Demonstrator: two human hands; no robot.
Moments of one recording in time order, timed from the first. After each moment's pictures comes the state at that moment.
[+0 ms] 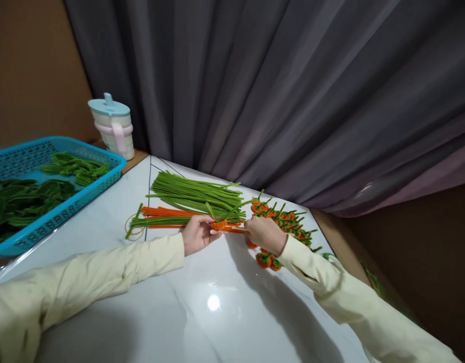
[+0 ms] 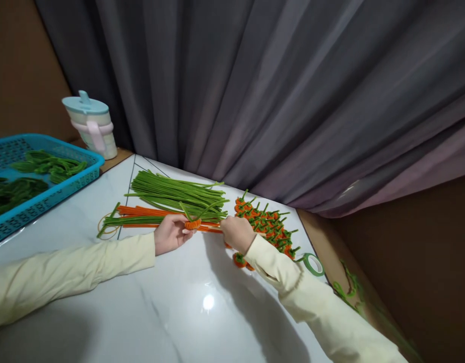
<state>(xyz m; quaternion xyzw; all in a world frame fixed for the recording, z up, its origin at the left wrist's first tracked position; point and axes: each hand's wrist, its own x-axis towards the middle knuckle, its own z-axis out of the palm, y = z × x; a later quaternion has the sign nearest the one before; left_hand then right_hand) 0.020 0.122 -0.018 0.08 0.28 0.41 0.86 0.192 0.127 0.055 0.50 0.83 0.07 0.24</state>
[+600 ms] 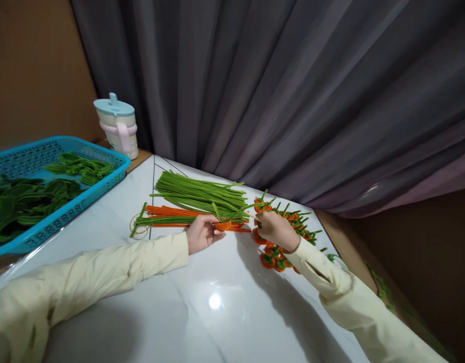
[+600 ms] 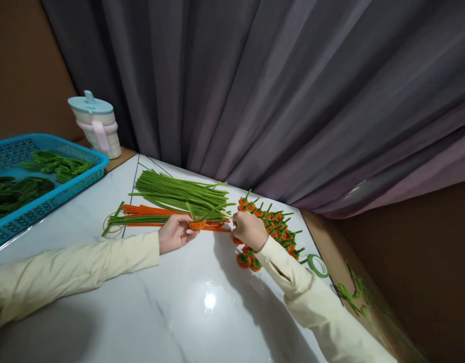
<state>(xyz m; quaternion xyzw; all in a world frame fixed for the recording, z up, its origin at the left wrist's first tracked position) 0.019 0.124 -0.021 0.08 0.28 0.39 0.87 0.211 0.139 0.056 0.61 0.77 0.01 0.18</state>
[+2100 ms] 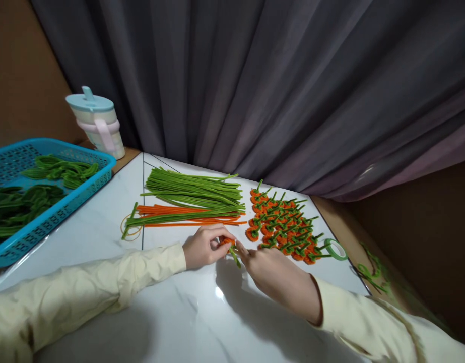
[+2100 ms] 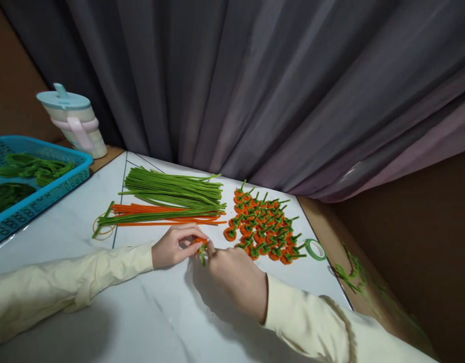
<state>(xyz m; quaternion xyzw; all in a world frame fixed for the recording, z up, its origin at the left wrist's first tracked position) 0.028 0.087 -0.030 0.74 0.28 0.43 0.44 0.193 0.046 0.059 0.37 0.90 0.06 0.23</state>
